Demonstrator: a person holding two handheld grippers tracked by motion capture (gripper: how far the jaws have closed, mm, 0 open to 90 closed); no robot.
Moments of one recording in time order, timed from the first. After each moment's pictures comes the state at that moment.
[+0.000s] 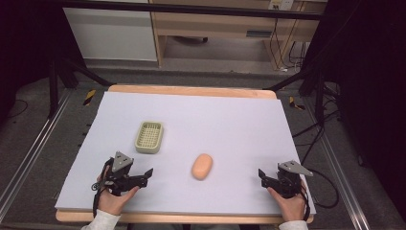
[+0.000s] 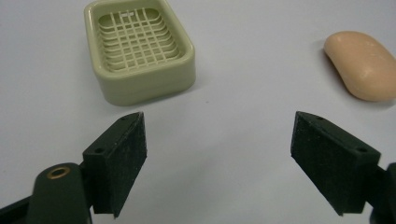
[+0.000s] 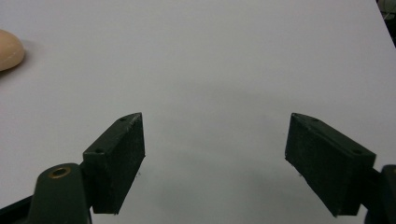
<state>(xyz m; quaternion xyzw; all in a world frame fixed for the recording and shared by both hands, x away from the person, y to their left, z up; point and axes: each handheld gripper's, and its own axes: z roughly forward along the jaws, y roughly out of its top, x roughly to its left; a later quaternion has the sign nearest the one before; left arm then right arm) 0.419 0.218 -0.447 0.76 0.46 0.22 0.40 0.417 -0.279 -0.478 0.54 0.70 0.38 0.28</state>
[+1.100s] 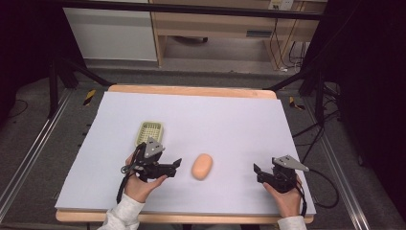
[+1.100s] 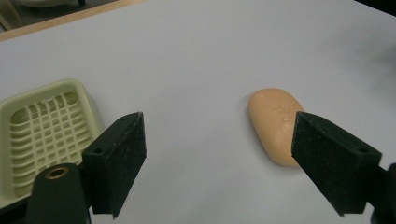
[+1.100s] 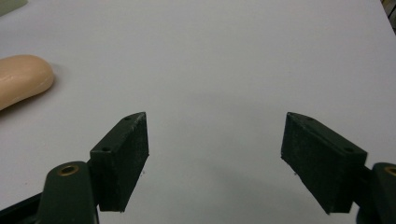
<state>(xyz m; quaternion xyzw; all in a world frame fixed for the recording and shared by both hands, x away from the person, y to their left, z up) 0.442 0.137 -0.406 0.80 0.39 0.21 0.41 0.426 -0.264 -0.465 0.52 0.71 0.40 0.28</state>
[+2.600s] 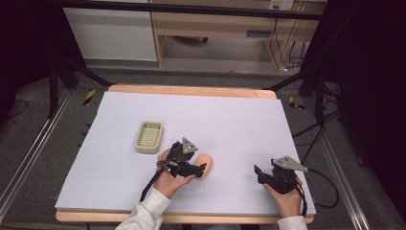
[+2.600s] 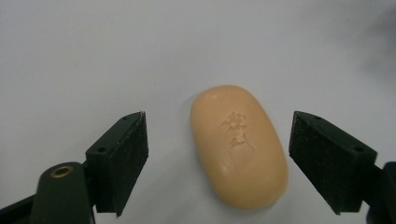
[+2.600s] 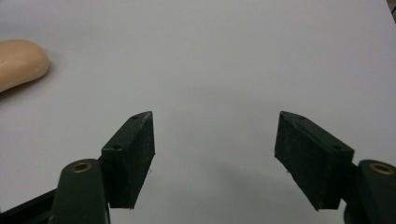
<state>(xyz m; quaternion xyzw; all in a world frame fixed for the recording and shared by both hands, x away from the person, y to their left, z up) 0.468 0.061 -0.435 0.84 0.37 0.16 0.36 0.425 -0.265 -0.468 0.51 0.72 0.38 0.28</state>
